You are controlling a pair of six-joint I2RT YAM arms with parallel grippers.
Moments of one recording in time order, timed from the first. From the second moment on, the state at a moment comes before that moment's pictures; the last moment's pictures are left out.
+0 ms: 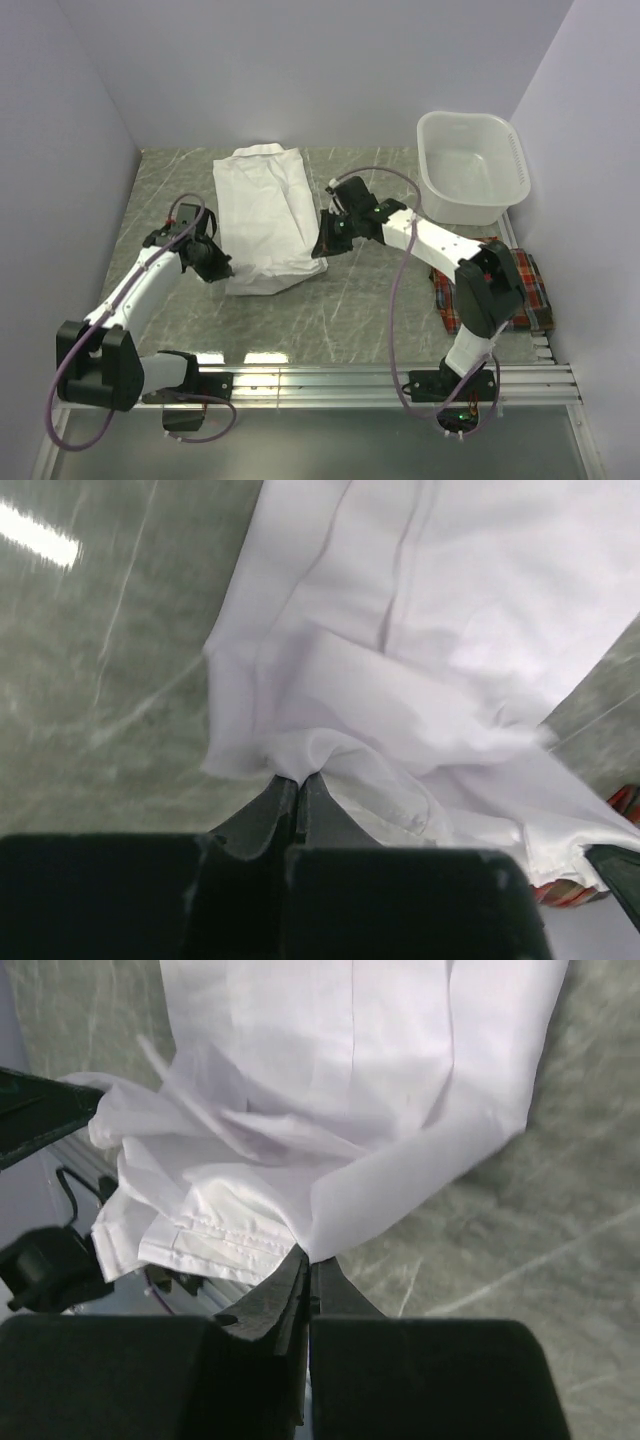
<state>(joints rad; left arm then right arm) -0.17 1.21 0.86 -0.79 0.06 -0.91 0.64 1.69 1.27 -0.50 -0.36 0.62</state>
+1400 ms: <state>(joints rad) -0.03 1.79 1.23 -0.32 0.03 -0.69 0.51 2.26 1.85 -0.40 -0.40 0.58</state>
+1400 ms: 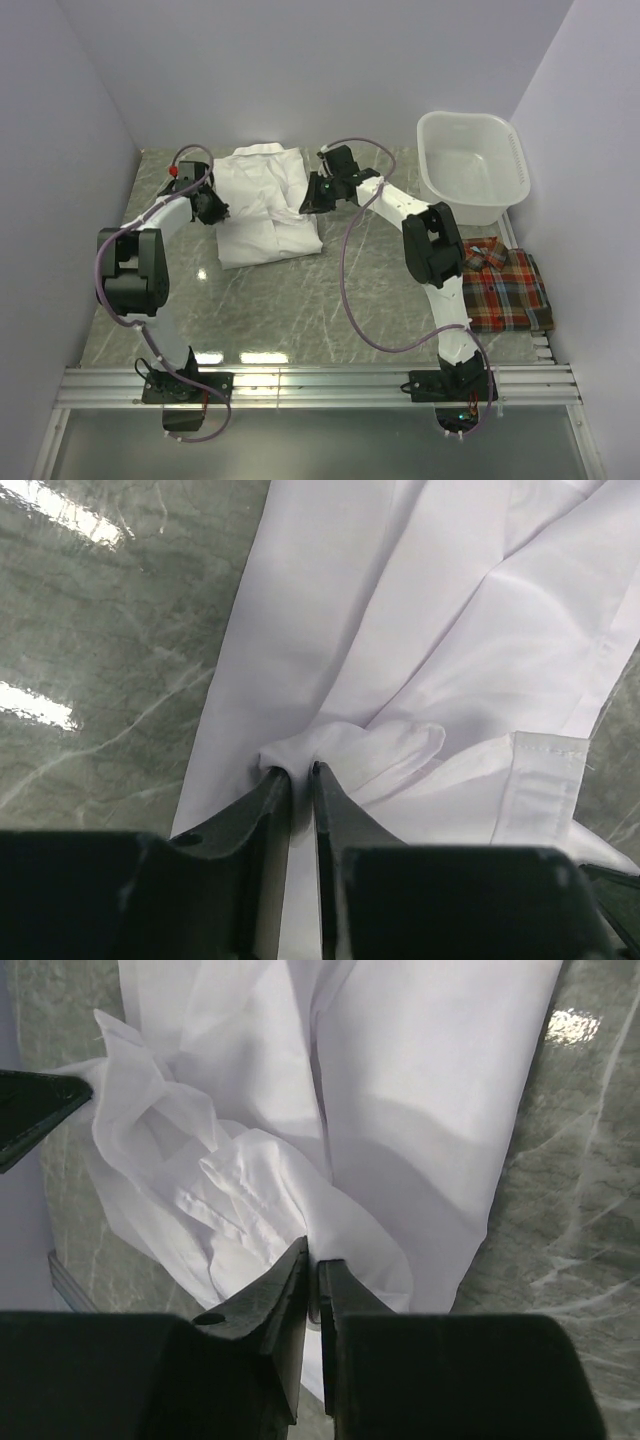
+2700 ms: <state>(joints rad) -0.27 1.43 0.89 -0.27 0.01 -0.73 0.57 2.07 1.53 -0.11 -0.43 0.59</state>
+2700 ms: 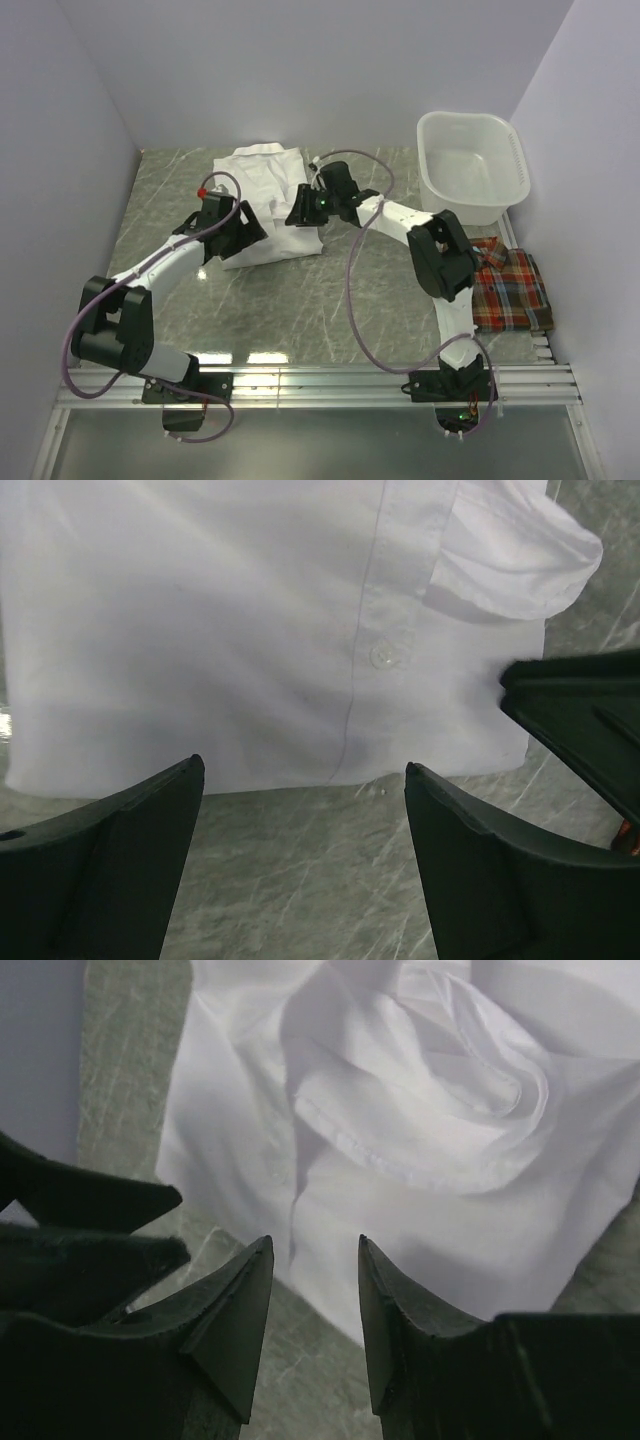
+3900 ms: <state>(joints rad) -0.34 1.29 0.81 -0.32 -0.11 -0.79 0.45 2.22 1.75 -0.08 -0.41 0.64</state>
